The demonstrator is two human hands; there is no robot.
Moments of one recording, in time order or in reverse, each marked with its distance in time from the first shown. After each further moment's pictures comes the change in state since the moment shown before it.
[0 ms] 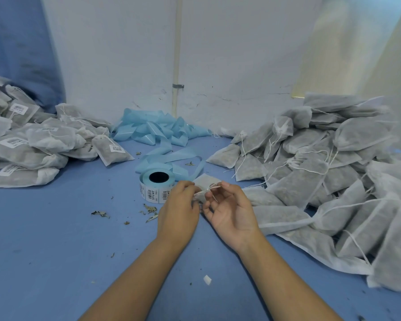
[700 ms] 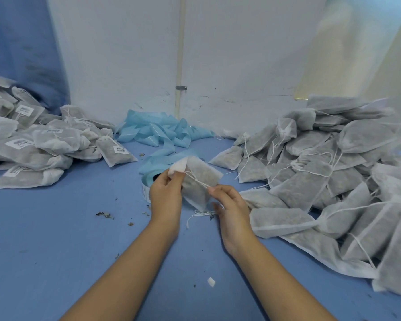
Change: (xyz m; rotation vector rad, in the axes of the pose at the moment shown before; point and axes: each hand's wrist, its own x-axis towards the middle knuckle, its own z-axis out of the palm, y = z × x) left_hand 0.022 0.010 -0.022 -1.047 0.274 -0.494; right_hand 0.006 0.016 0.004 -0.468 0.257 -0.325
